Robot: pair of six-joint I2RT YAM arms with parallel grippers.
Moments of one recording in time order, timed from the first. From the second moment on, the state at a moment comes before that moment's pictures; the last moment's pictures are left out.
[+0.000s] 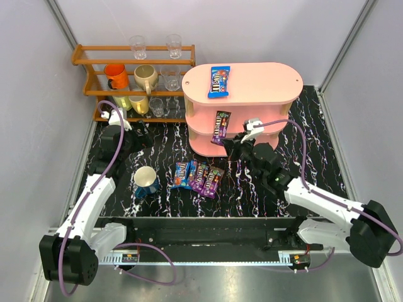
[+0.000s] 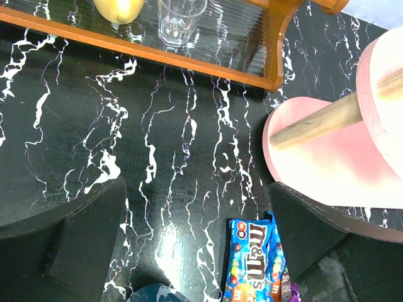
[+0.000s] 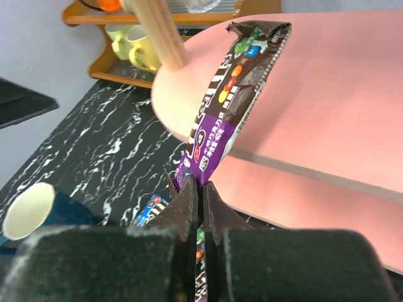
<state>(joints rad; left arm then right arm) -0.11 0.98 0.74 -0.17 0.02 -0.37 0.81 1.09 0.65 0.38 0.25 0.34</state>
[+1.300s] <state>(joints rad) -0.11 0.99 0.74 -0.17 0.03 -0.37 0.58 1.32 0.75 0.59 0.02 0.31</state>
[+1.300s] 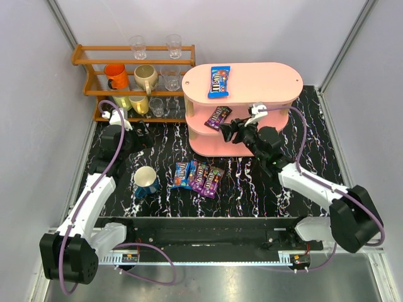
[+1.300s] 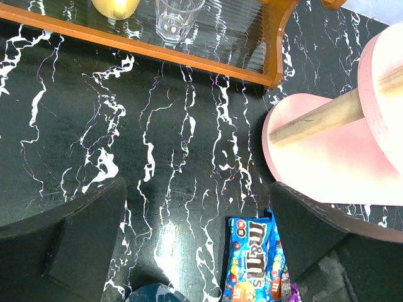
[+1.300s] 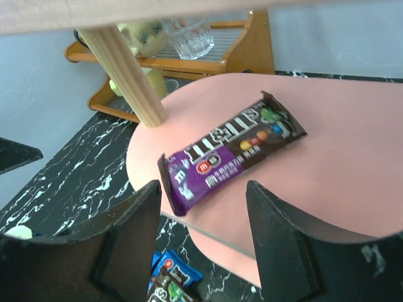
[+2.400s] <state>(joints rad) -0.11 0.99 0.74 -0.17 0.06 -0.39 1.03 1.22 0.40 0.07 0.29 1.24</state>
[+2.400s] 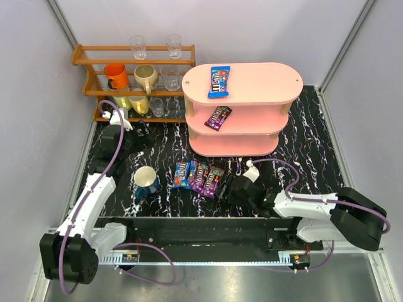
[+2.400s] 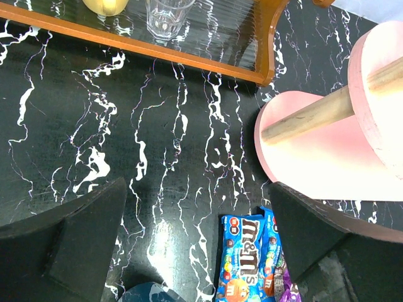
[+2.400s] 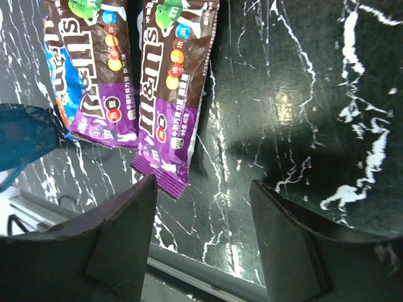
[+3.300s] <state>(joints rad) -0.11 0.99 0.74 -0.17 0.07 -0.39 1.03 1.31 0.47 0.12 0.30 1.23</state>
